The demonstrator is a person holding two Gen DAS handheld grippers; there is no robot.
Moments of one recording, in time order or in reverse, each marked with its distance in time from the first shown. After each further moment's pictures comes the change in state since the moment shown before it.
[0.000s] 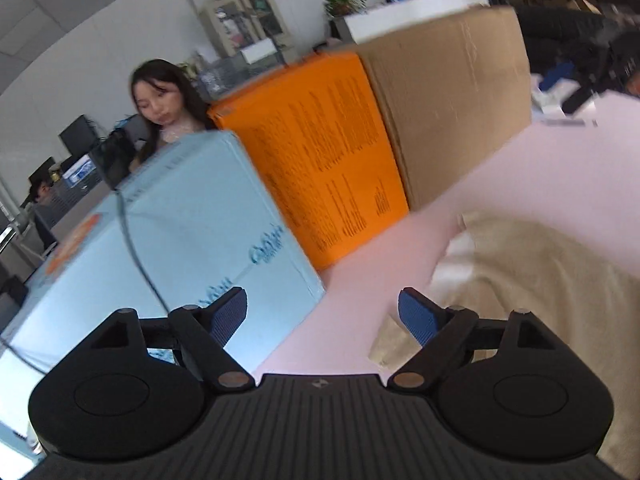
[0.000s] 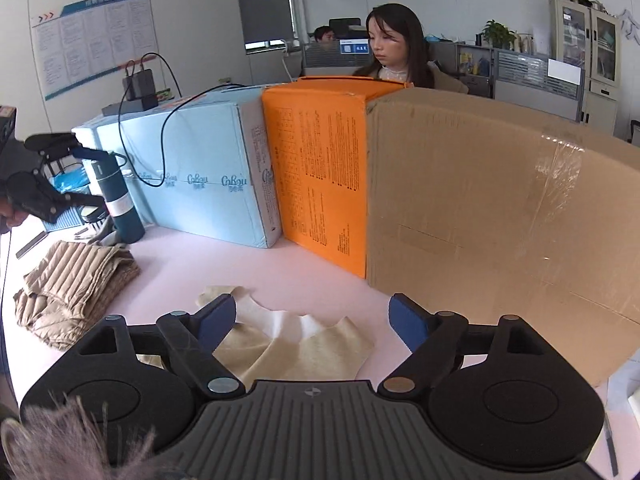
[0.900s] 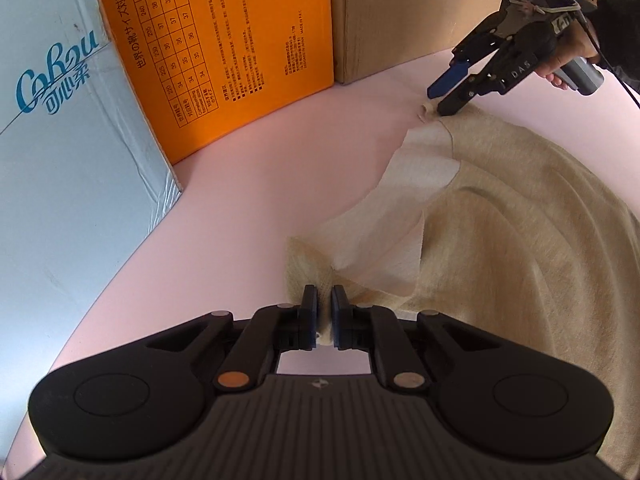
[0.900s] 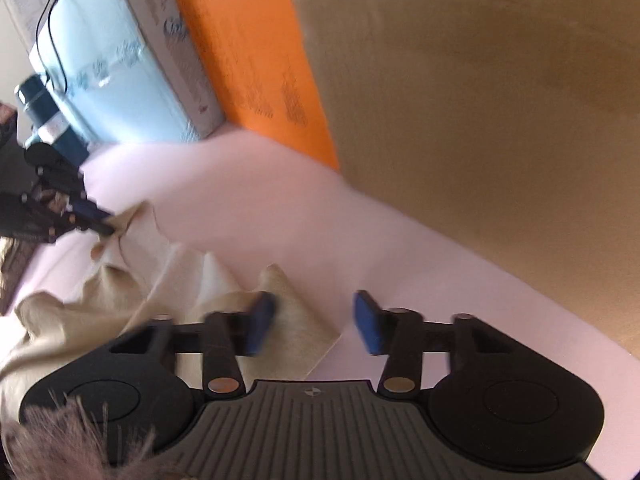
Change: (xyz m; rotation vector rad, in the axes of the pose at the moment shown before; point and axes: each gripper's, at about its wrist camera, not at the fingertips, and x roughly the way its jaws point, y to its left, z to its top) left arm 0.180 -0.015 -0.045 -0.148 0.170 -0.348; right arm 0.215 -0.080 -0.048 -0.016 0.275 0.124
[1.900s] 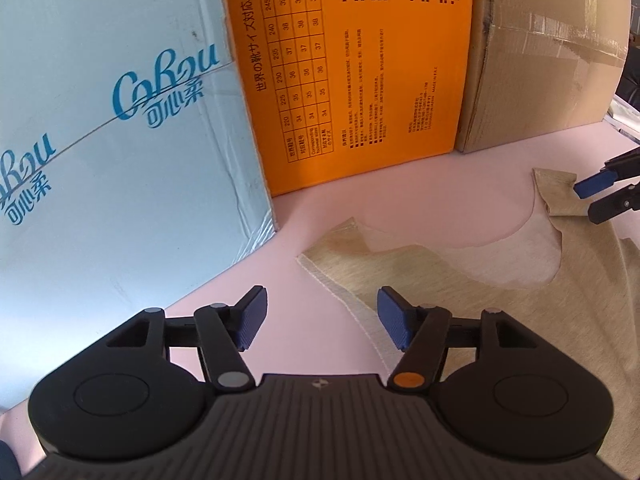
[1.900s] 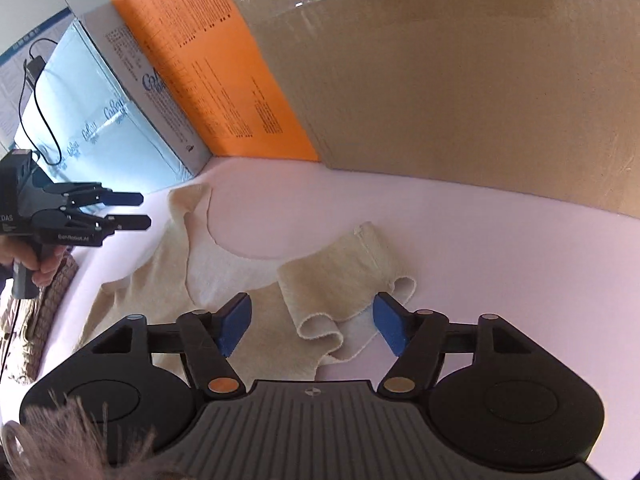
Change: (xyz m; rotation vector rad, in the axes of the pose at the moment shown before) left arm 0.014 0.021 0.020 -0.245 -0.098 0.243; right arm -0.032 -0.008 -0.042 0.321 -0.170 0.018
